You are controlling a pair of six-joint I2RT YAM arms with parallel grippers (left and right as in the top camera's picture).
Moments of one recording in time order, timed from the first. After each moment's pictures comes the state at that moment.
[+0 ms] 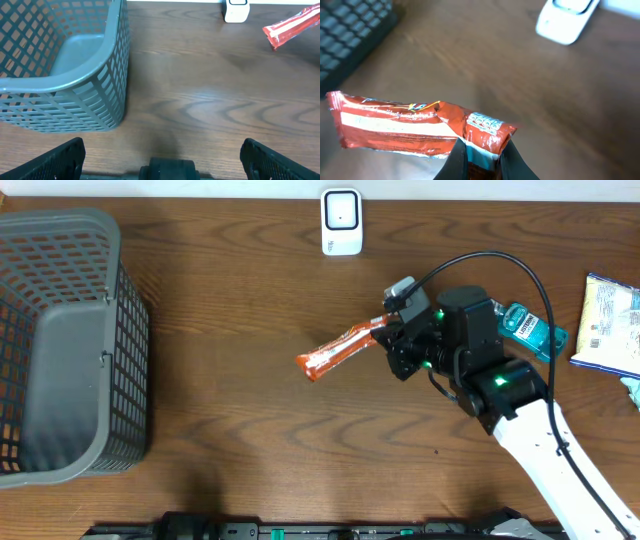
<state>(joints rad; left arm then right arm) -0.06 0.26 1.41 -1.70 -0.06 -0.04 0.42 1.26 1.03 -0.45 -0.28 -0.09</state>
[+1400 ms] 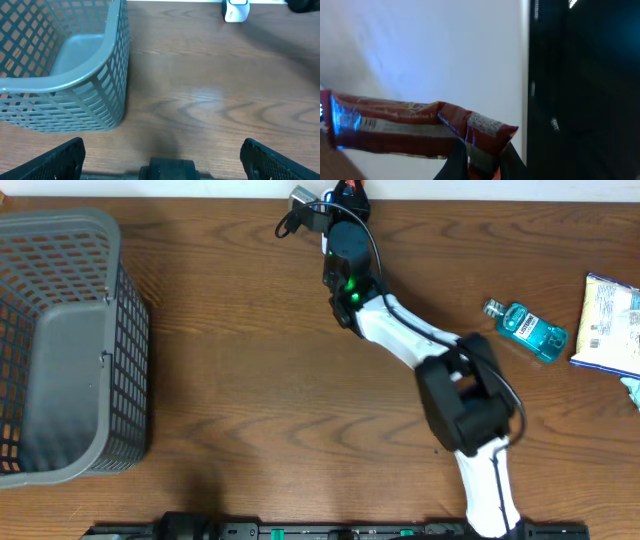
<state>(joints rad) -0.06 0.26 1.41 -1.70 -0.06 -0.04 0.55 2.27 1.65 0.80 0.65 -1.52</state>
